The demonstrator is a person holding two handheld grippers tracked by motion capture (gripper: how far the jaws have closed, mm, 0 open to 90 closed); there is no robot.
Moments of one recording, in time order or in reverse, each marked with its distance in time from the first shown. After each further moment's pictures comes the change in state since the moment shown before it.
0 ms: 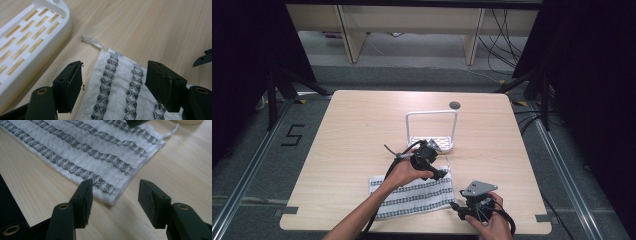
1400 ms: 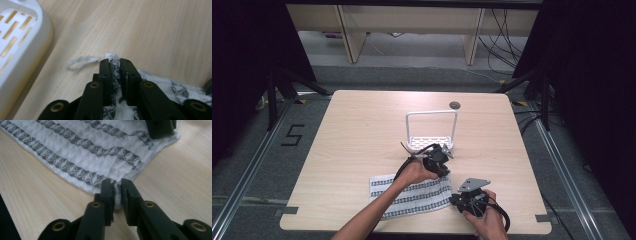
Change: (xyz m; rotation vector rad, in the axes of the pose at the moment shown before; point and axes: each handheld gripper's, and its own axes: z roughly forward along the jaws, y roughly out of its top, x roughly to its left) left arm -0.008 0.009 0.037 0.077 0.005 0.120; right arm -0.007 0.003 0.023 0.027 0.044 0.001
